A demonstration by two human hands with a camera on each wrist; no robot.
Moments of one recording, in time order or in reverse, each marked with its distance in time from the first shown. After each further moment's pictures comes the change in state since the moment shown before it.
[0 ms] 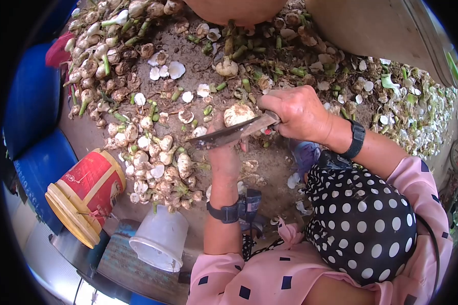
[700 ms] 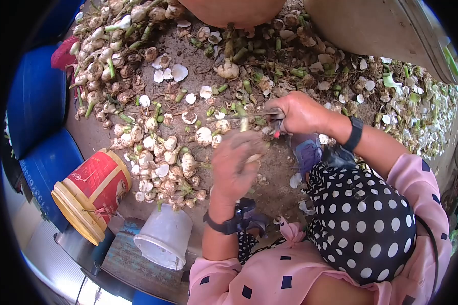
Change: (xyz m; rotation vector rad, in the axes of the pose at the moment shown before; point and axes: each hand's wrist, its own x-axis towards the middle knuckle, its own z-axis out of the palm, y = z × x) left_hand -0.022 0.024 -0.010 0.848 -0.542 0.803; right_hand -0.014 0.031 0.011 0.341 -0.377 0.297
